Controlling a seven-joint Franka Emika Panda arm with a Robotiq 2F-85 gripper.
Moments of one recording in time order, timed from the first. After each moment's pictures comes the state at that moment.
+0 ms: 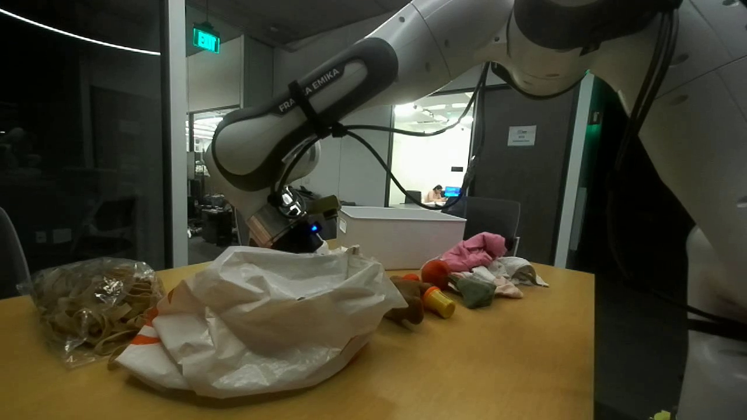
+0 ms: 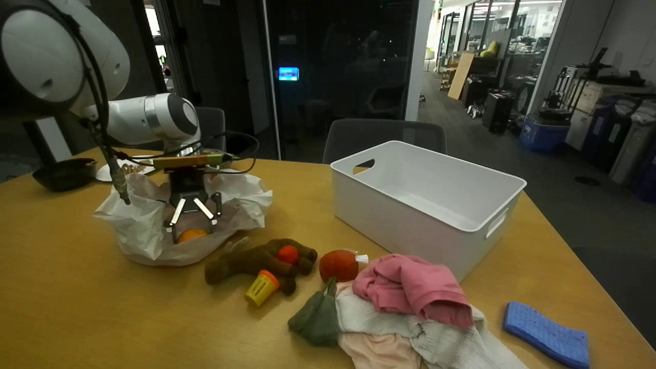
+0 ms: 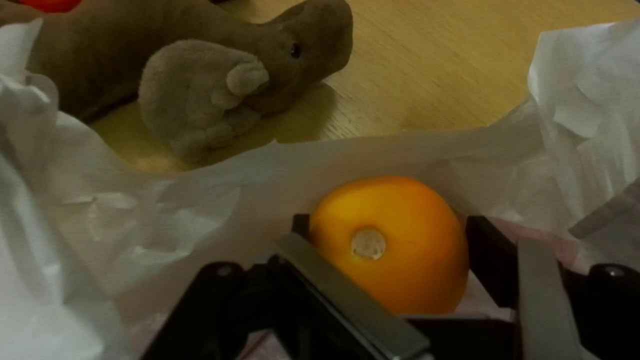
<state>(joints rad) 0.22 0.49 0.22 -1.68 -0.29 1.46 -0.35</state>
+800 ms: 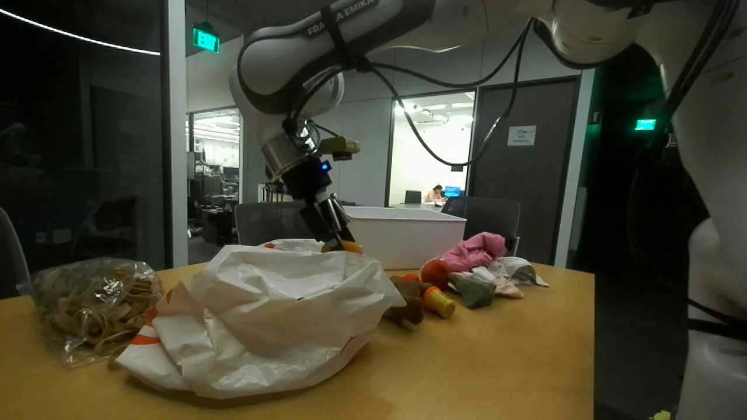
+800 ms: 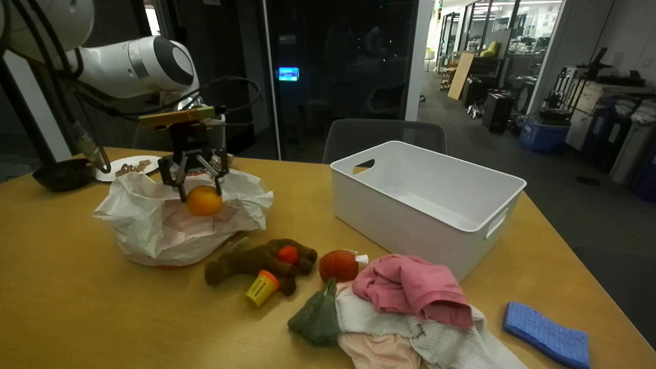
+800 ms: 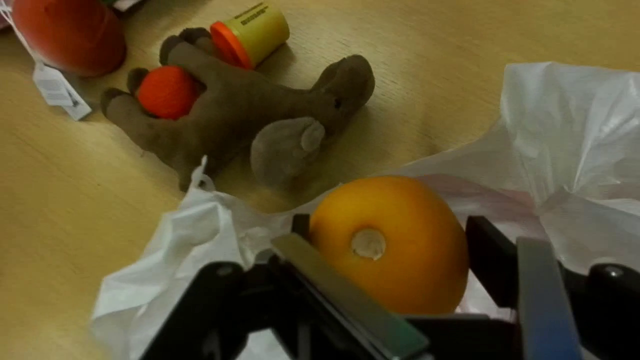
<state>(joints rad) 0.20 0.30 0.19 -1.67 -0.28 1.47 -0.19</state>
